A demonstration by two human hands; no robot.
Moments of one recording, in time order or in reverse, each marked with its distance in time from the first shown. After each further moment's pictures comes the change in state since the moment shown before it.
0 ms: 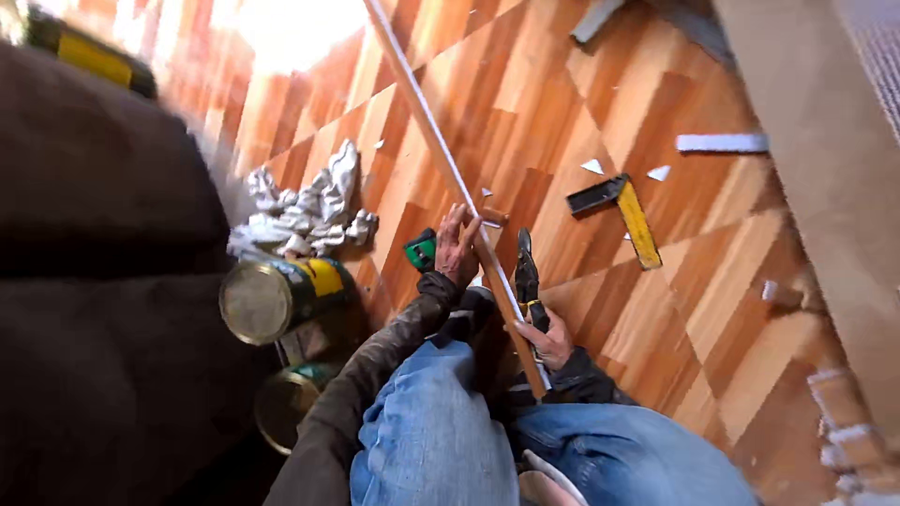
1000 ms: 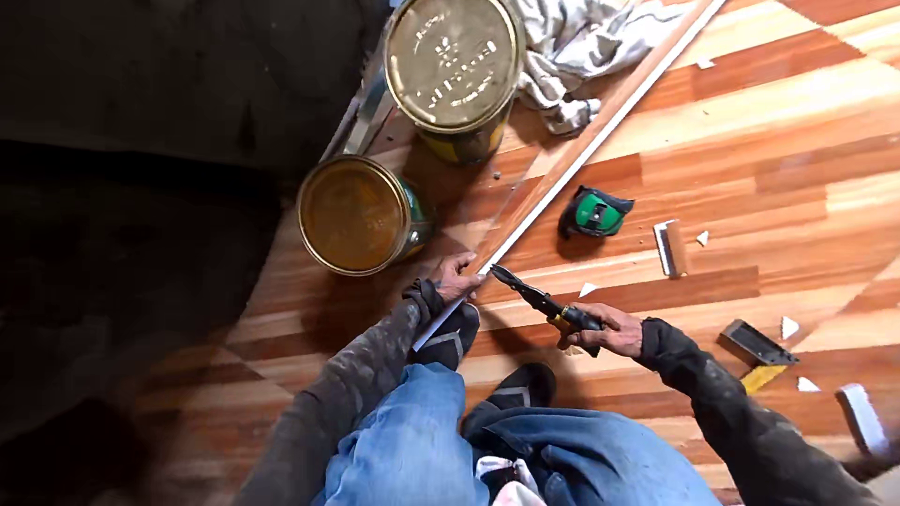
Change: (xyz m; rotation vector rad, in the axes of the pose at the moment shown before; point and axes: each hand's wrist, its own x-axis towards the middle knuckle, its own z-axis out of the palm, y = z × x) left_hand -0.278 0.005 -0.080 -1.067 0.265 -1.404; right_hand 0.118 -0.067 0.103 -1.179 -1.458 0.289
